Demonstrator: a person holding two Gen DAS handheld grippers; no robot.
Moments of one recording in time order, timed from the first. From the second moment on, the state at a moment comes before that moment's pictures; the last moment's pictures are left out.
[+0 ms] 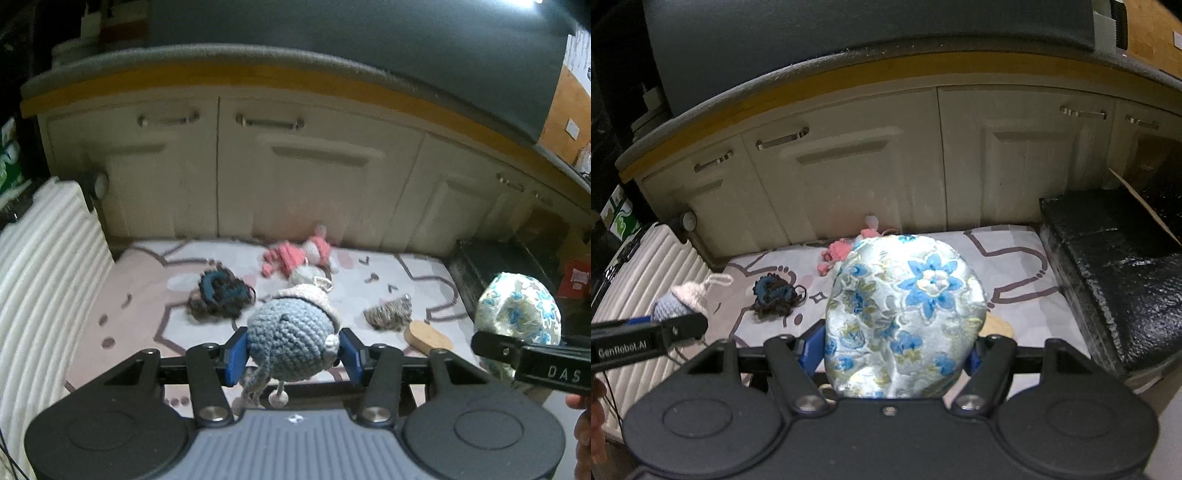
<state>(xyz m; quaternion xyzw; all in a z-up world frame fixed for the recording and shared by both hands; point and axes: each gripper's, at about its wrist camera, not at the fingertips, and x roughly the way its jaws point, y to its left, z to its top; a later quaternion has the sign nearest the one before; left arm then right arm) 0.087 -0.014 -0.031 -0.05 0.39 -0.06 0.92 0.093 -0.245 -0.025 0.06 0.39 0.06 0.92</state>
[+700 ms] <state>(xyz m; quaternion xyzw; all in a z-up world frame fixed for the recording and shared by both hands) 0.098 -0.029 -0.087 -0.01 0.51 -0.08 0.86 0.097 -0.208 -0.076 0.02 0.50 0.13 0.86</state>
